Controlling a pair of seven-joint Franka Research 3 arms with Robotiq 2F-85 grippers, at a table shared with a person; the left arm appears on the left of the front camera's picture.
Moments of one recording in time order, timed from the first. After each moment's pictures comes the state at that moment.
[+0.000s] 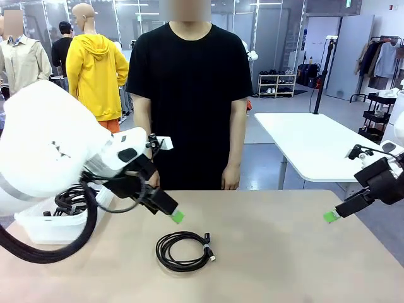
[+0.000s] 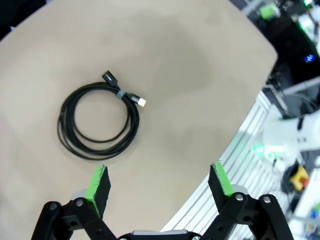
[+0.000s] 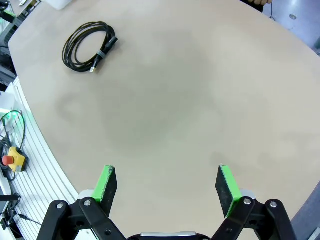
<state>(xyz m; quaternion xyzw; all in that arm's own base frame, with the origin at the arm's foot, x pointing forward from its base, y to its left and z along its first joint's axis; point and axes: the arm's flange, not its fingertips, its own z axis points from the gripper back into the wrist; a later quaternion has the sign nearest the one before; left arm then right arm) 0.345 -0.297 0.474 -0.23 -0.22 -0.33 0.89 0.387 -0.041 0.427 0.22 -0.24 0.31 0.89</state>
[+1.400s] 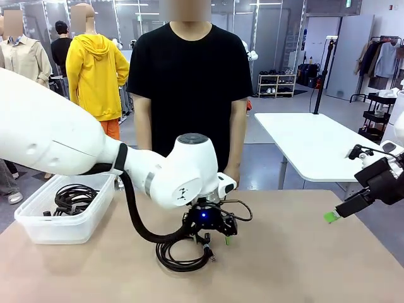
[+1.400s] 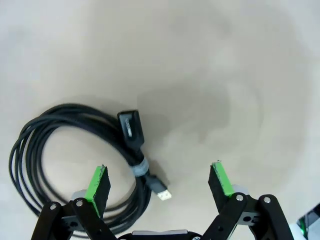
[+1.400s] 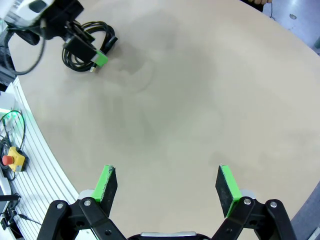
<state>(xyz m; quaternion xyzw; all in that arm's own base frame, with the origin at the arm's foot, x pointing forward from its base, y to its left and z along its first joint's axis) 0.467 -0.459 0.328 -0.07 -0.08 -0.10 0.99 0.387 -0.041 0.427 0.22 -0.24 0.31 0.89</state>
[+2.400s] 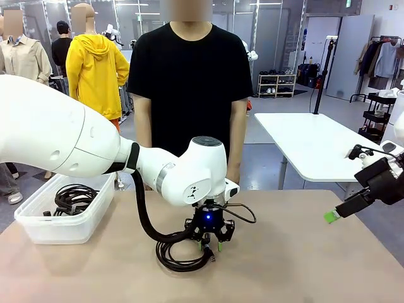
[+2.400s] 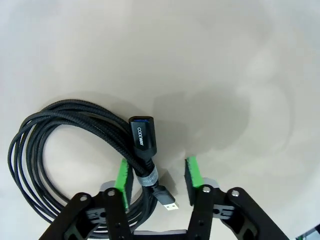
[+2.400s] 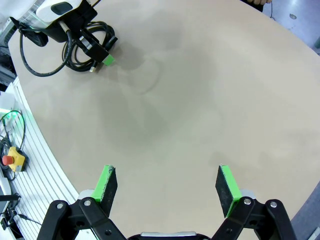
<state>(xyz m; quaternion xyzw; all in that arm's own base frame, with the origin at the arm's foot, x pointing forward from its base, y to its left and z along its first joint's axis) 0.476 -0.469 0.314 -0.02 -0.05 -0.06 1.00 0.387 -0.041 0.427 0.22 -0.24 0.31 0.89</state>
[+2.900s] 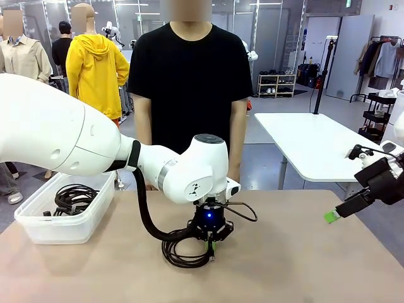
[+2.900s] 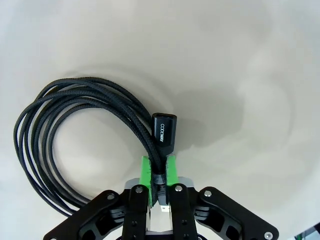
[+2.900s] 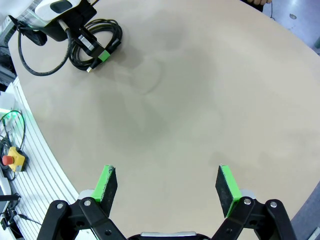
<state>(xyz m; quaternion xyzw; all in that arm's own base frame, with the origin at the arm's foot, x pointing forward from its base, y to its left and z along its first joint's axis) 0.476 -0.473 0.321 -0.01 -0.05 -0.06 1.00 0.387 -0.041 0.427 0.22 -0.24 0.31 0.89</state>
